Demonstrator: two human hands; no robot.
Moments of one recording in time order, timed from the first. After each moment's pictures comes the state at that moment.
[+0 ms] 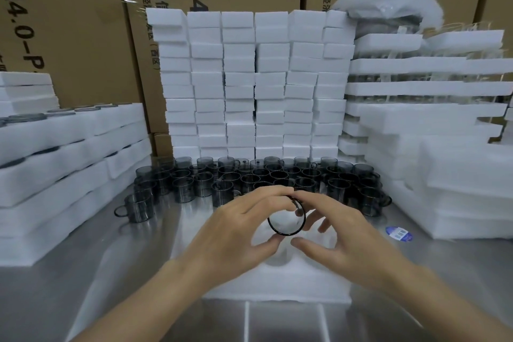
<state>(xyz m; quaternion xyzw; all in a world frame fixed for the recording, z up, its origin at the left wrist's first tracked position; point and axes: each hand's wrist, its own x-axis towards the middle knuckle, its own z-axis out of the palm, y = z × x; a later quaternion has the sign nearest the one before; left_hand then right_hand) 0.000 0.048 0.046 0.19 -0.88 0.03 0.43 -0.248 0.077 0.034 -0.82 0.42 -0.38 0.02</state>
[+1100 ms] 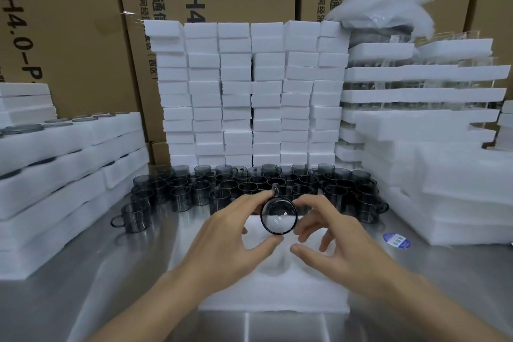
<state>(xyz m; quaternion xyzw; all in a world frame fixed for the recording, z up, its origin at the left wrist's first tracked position) 0.004 0.043 0.038 0.35 -0.84 -0.04 0.41 -0.252 0.074 0.028 -0.81 0.43 -0.39 0.09</state>
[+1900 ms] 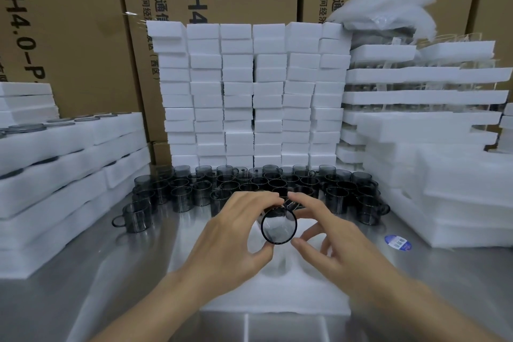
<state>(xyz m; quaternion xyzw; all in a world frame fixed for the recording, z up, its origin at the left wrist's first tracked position) 0.003 0.042 0.039 0.30 -0.86 0.03 0.41 -0.243 0.078 0.027 -0.81 0.45 -0.38 0.04</state>
